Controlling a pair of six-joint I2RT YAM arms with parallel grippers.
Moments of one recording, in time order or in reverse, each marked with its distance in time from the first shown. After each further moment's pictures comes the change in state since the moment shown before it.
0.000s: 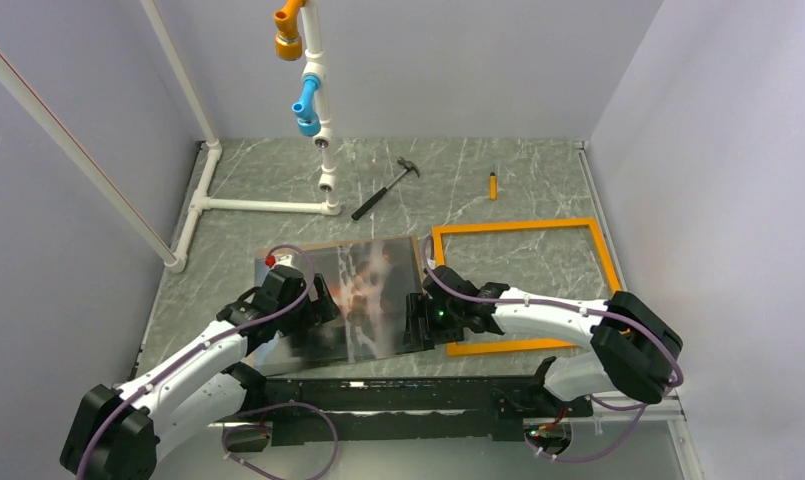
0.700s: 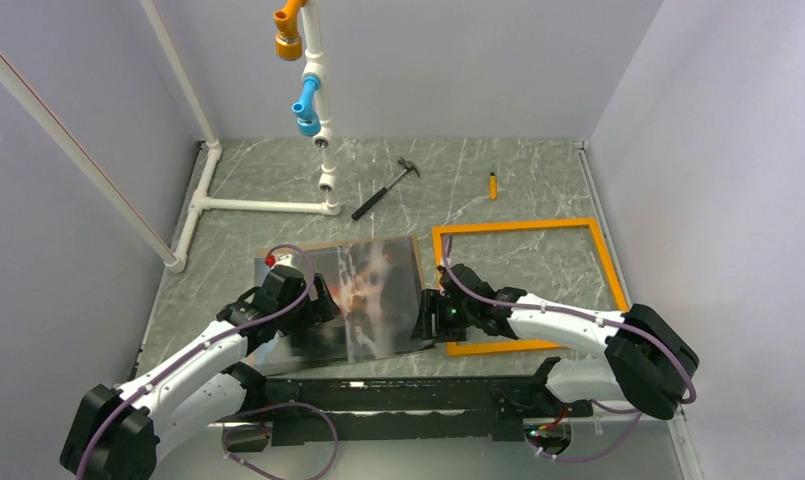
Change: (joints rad) left arm -0.001 0.000 -0.001 0.008 -0.006 0.001; right arm -0.062 -0.090 -0.069 0.060 -0.055 0.021
